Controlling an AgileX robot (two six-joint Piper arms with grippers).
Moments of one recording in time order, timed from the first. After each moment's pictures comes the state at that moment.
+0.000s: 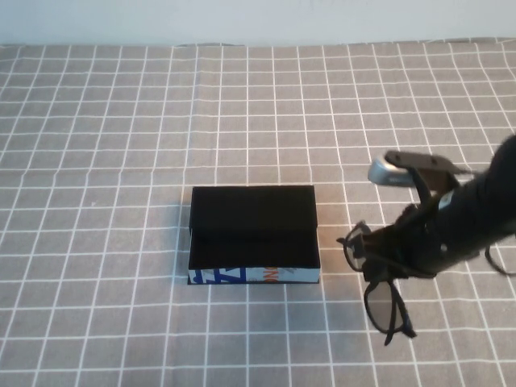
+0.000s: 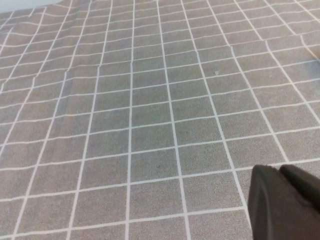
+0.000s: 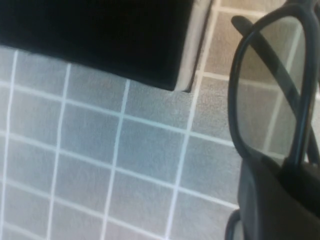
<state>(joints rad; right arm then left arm) 0.42 1.60 -0.99 0.48 0.70 -0.07 -0.06 -0.02 0.02 0.03 0.37 0.08</state>
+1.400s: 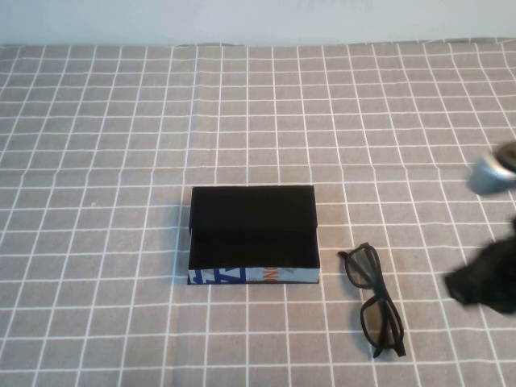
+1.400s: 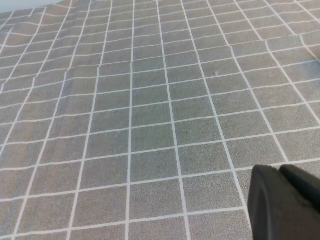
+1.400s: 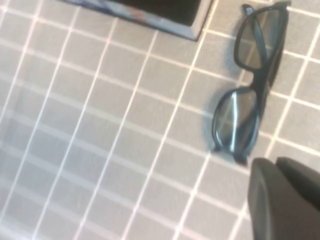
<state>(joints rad) 0.42 1.09 -0.88 0.33 0.91 -0.06 -0.06 -0.02 0.02 0.03 0.37 0.08</state>
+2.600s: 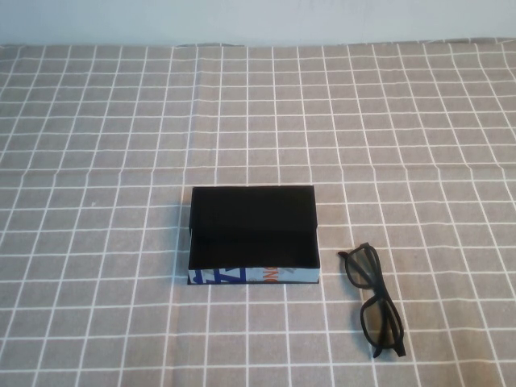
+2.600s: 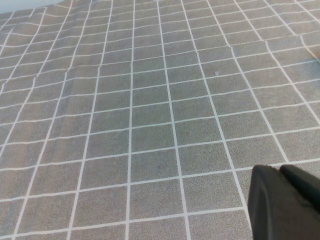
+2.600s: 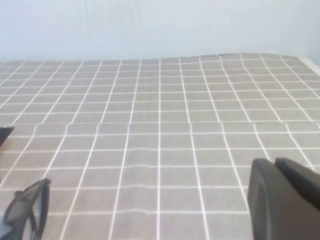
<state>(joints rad) 0.03 0.02 0.03 0.16 0.13 -0.08 -0.06 -0.02 0.02 0.03 0.37 0.08</state>
